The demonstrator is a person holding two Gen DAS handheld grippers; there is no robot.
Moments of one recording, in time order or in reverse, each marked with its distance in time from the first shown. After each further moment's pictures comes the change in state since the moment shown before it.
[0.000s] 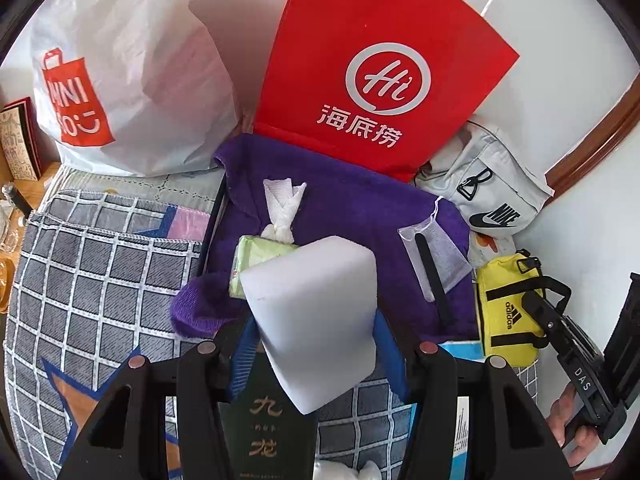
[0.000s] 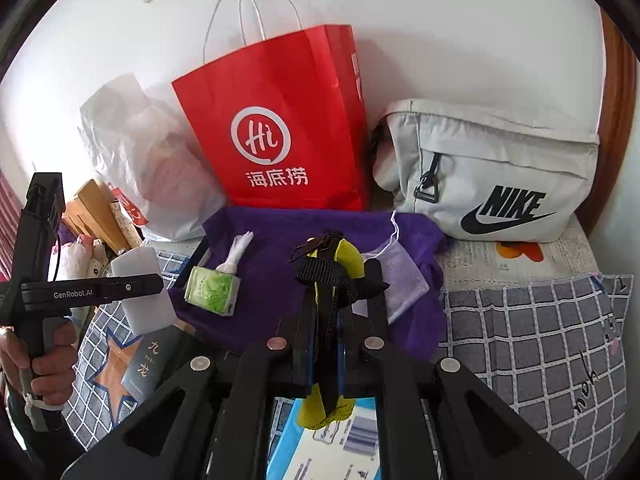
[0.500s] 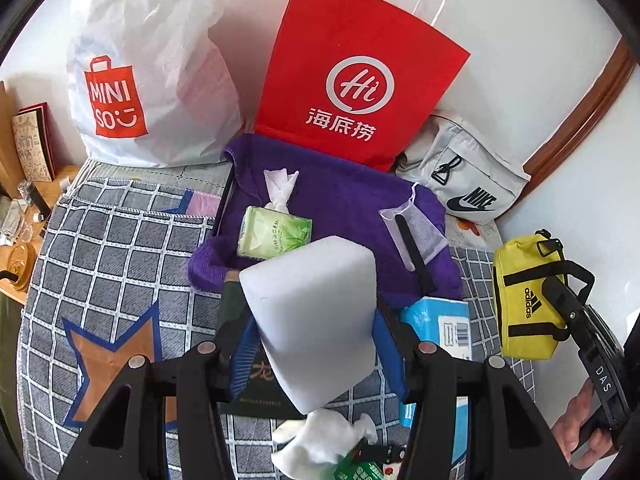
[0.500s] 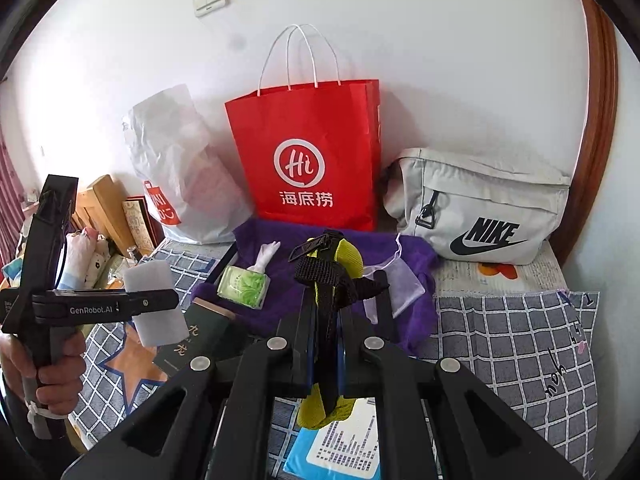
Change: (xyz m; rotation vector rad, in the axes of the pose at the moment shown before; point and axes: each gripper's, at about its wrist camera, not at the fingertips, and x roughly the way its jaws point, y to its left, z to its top) left arm -0.054 -0.009 -0.043 0.035 -0.048 0.004; right arm -0.077 0.046 -0.022 -0.084 -0.103 -0.047
